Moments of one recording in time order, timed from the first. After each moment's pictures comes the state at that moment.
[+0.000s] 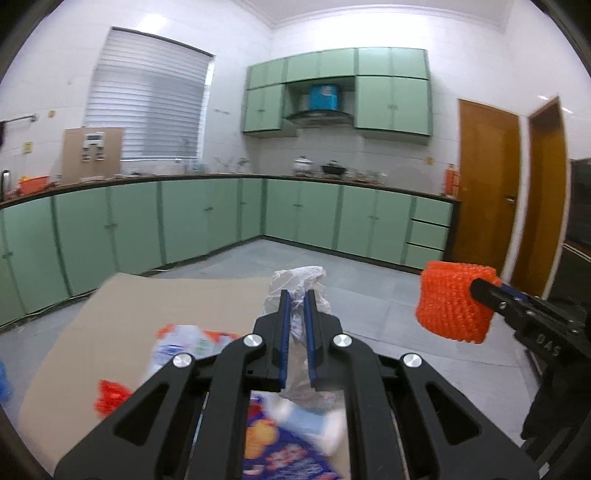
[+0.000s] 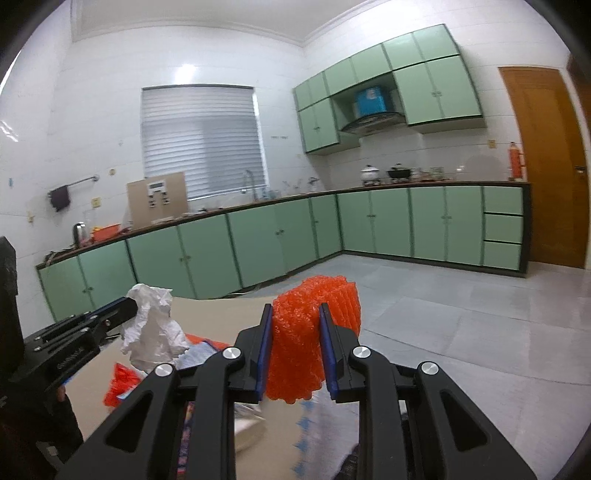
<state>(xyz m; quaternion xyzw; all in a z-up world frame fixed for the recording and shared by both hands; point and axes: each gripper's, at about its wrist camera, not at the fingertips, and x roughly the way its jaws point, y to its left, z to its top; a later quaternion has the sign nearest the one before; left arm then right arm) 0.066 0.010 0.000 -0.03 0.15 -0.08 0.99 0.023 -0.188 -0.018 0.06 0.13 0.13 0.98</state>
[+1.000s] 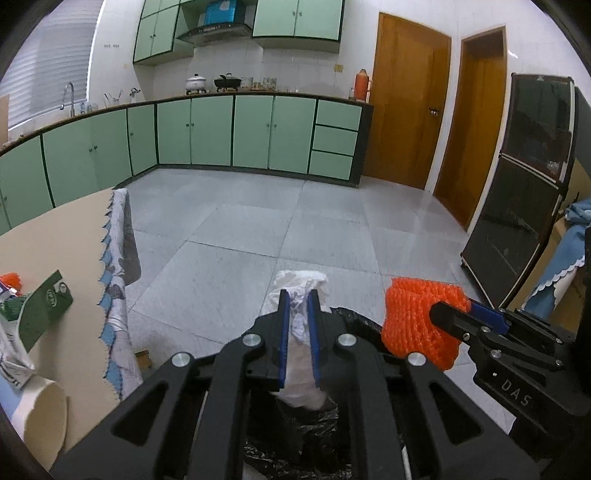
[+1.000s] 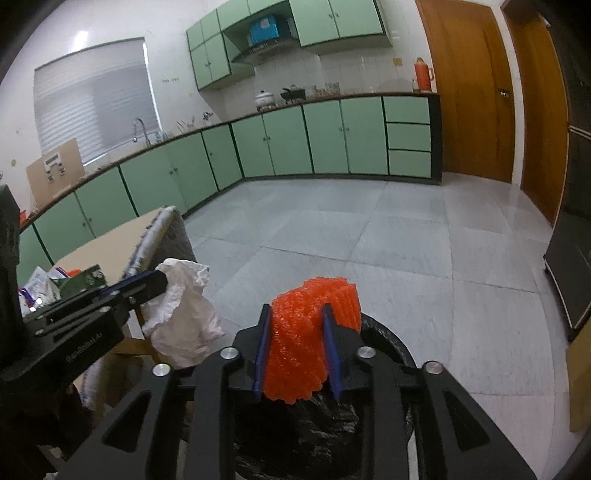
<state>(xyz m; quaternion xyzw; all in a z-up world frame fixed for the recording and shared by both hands) 0.160 -0.193 -0.154 0.02 0.30 -0.24 0.92 0.038 -0.348 -0.161 0.11 0.29 -0.04 0.95</state>
